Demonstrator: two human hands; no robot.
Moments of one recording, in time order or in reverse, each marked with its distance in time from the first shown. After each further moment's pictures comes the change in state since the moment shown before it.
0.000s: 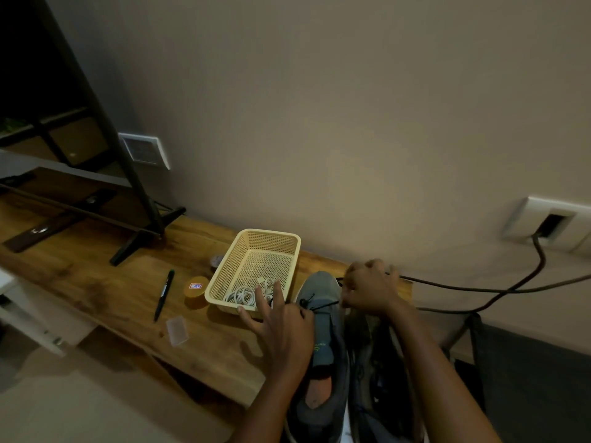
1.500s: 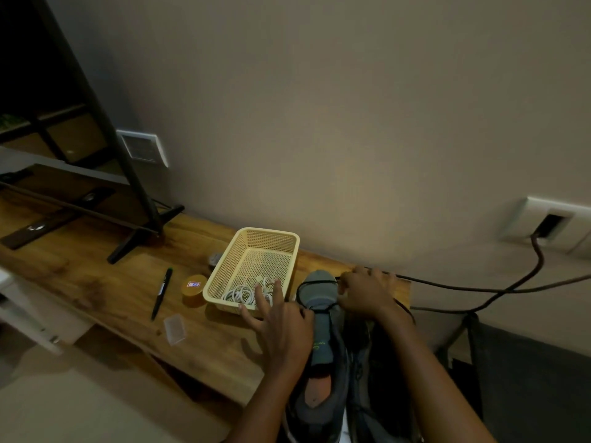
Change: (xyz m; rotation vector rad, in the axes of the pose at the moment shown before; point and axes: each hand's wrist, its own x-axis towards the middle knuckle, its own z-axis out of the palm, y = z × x) left_hand 0.003 -0.001 0.003 0.000 -0.037 0.023; right_hand 0.004 -0.001 0.014 -0.022 -0.096 0.046
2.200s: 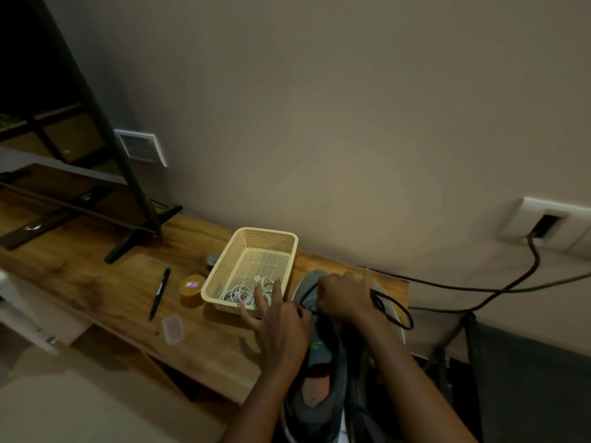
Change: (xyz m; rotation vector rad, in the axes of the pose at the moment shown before) left_hand -0.001 -0.002 -0.003 -0.011 -0.021 0.016; right_hand -0.001 -0.030 0.007 -0.091 0.028 -0.074
